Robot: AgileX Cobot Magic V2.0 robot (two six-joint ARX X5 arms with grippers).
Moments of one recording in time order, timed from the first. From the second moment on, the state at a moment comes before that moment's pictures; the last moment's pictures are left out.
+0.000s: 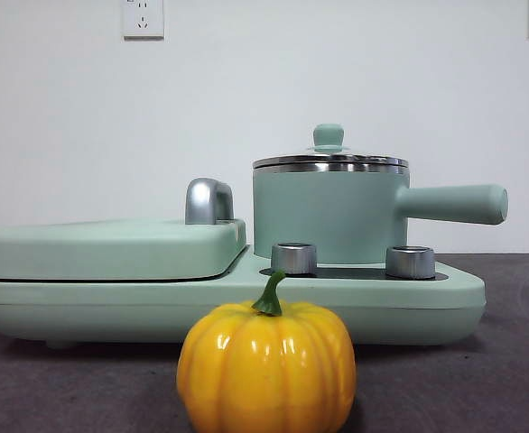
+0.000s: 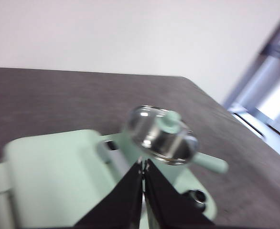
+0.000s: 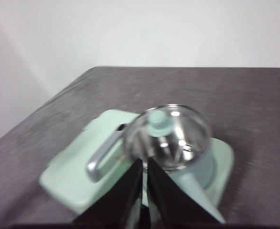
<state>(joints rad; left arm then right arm) -0.15 0.63 0.80 -0.36 0.56 -0.24 0.02 0.59 0.90 -0.58 -0.66 0.15</state>
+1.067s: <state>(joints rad) -0.33 1.00 1.00 -0.36 0.60 -0.20 0.02 0.64 0.94 -0.67 -0.68 0.10</state>
